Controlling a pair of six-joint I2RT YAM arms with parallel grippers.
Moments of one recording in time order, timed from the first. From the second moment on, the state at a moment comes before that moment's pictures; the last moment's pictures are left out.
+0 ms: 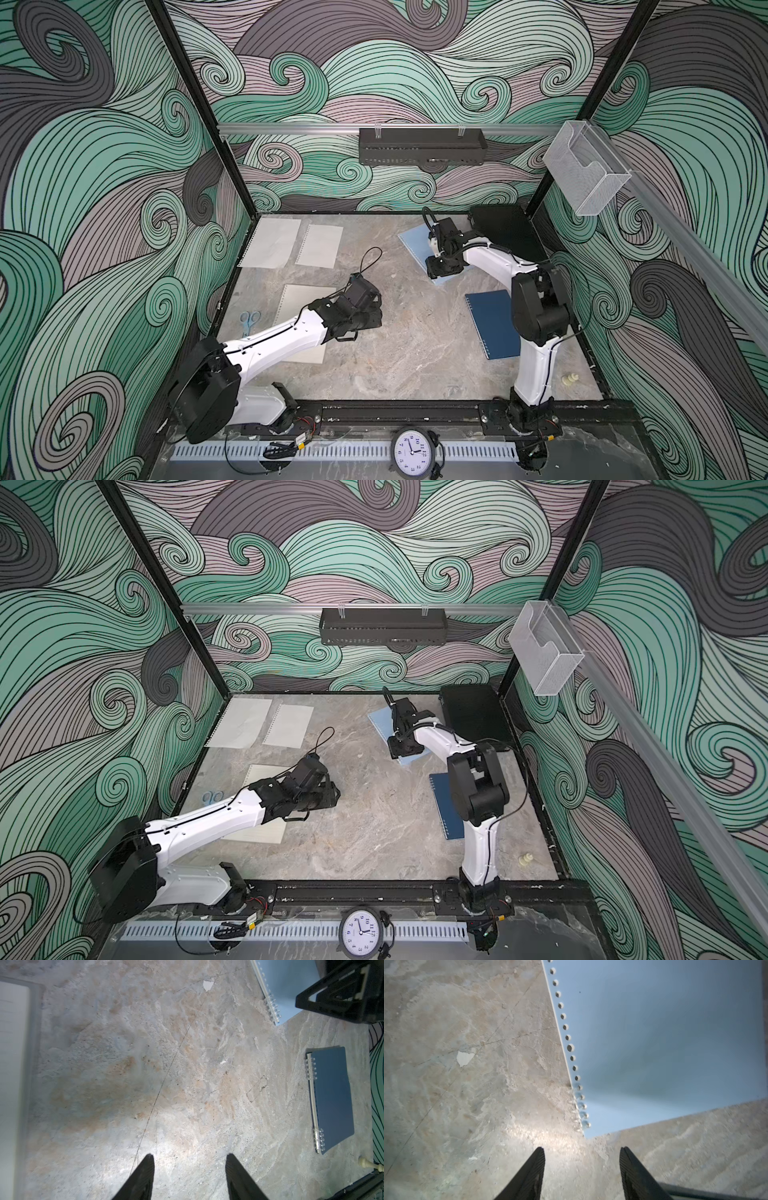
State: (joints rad) left arm -0.78 1.29 0.80 -0.47 -0.10 -0.82; right arm 0.40 2.02 1.56 -0.80 0.00 0.08
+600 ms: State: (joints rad) left arm -0.77 1.23 0.76 -0.52 -0.15 -0.85; right arm 0.45 2.18 1.68 -0.86 0.01 0.02
